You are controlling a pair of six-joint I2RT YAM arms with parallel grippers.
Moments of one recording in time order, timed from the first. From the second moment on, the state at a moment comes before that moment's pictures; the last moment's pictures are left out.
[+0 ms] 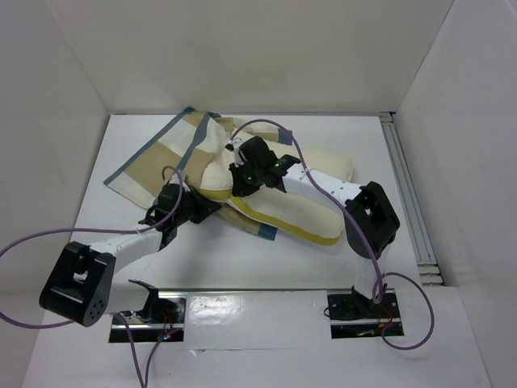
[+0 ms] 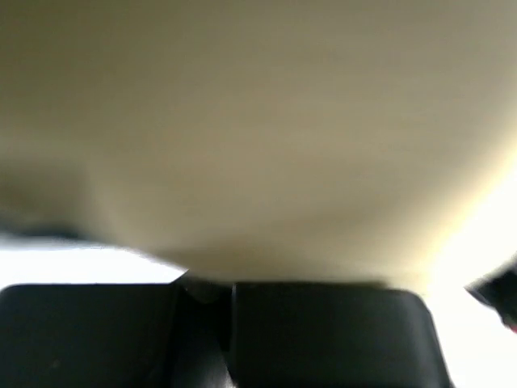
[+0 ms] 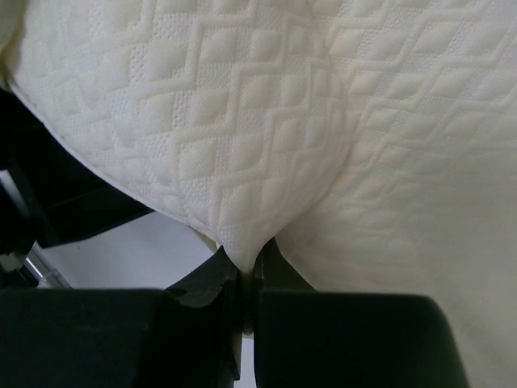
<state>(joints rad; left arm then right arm) -0.31 1.28 0.46 0.30 0.20 -1.00 0.75 1.86 1.48 -0.39 -0.21 0.21</state>
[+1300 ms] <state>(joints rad) -0.38 0.80 0.82 -0.25 0.33 -0.74 0.78 2.16 1.60 -0.23 -0.35 0.43</state>
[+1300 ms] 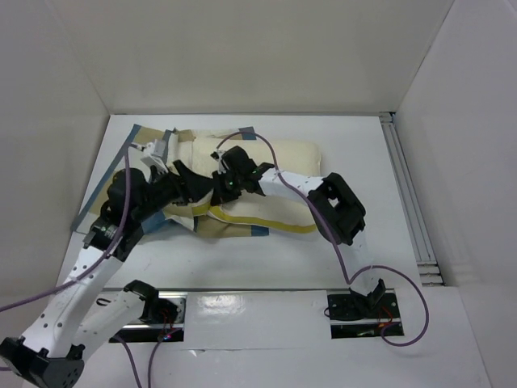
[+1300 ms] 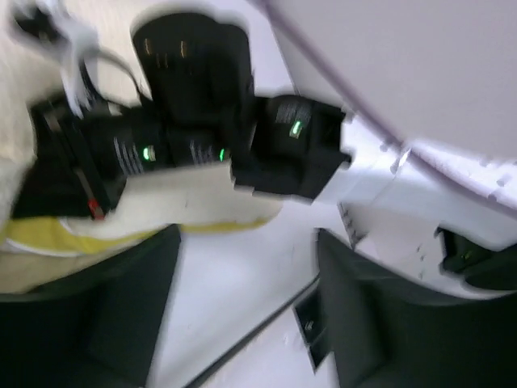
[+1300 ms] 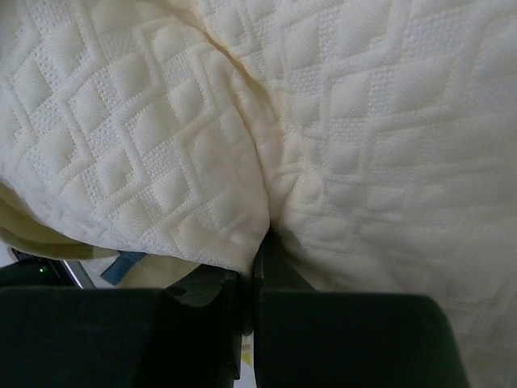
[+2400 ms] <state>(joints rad) -0.43 1.44 1.25 -0.77 -0.58 -0.69 0.82 2.13 1.57 -0.20 -0.27 0.44</state>
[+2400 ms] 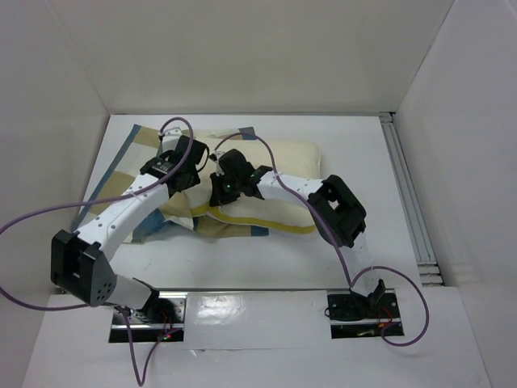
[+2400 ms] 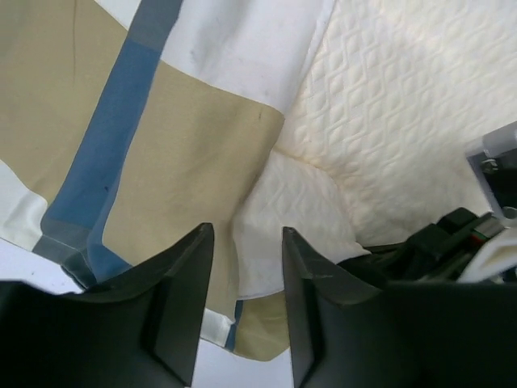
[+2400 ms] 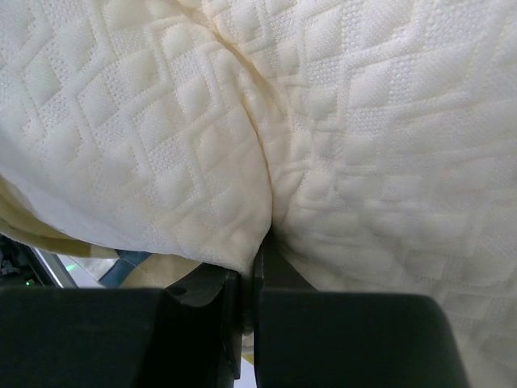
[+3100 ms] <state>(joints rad) -0.40 1.52 1.25 -0.80 -0.59 -0.74 0.83 2.13 1.57 -0.20 -0.27 0.43</state>
